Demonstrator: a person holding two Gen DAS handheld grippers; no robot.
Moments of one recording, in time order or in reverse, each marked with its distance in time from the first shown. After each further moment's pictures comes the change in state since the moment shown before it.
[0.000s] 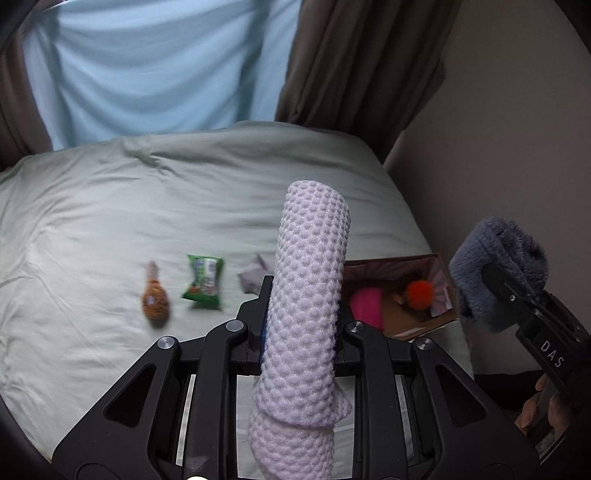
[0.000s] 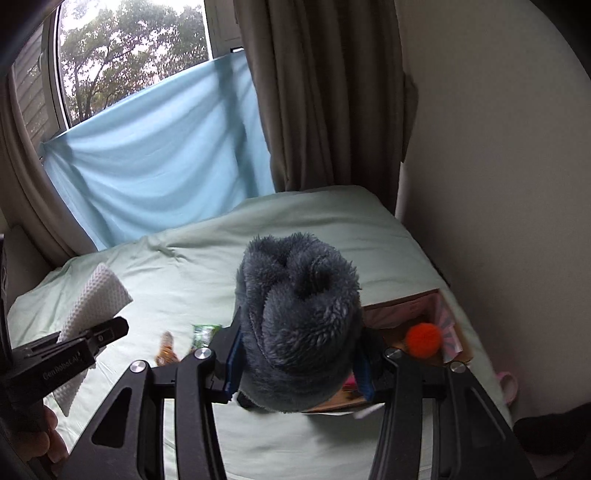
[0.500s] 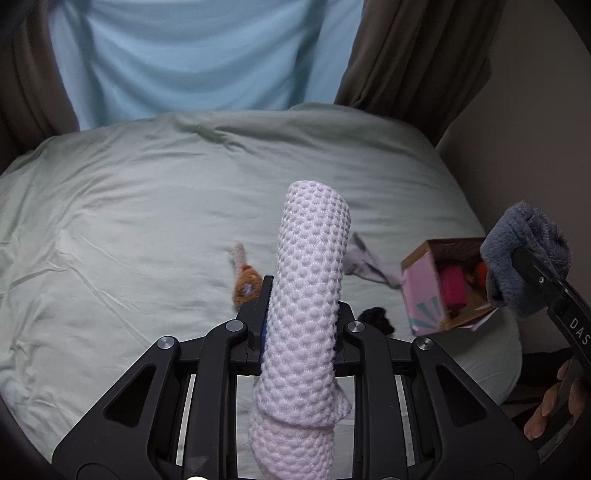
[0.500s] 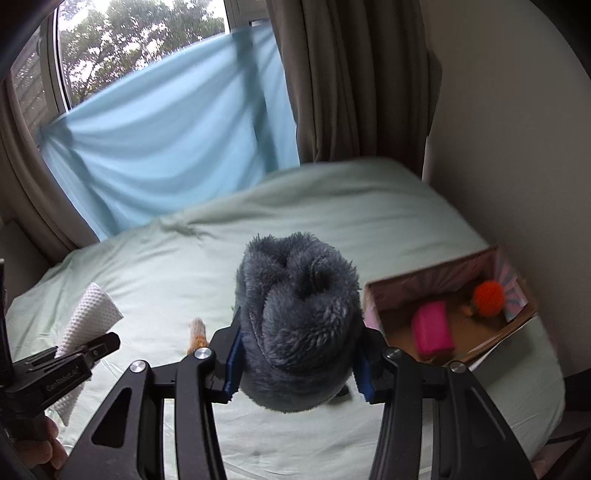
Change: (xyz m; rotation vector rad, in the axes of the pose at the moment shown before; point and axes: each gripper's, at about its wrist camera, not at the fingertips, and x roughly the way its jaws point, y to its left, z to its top) left arm 0.003 0.186 -0.018 -0.011 0.030 0.070; right arm 0.045 0.131 -0.042 0.036 0.002 0.003
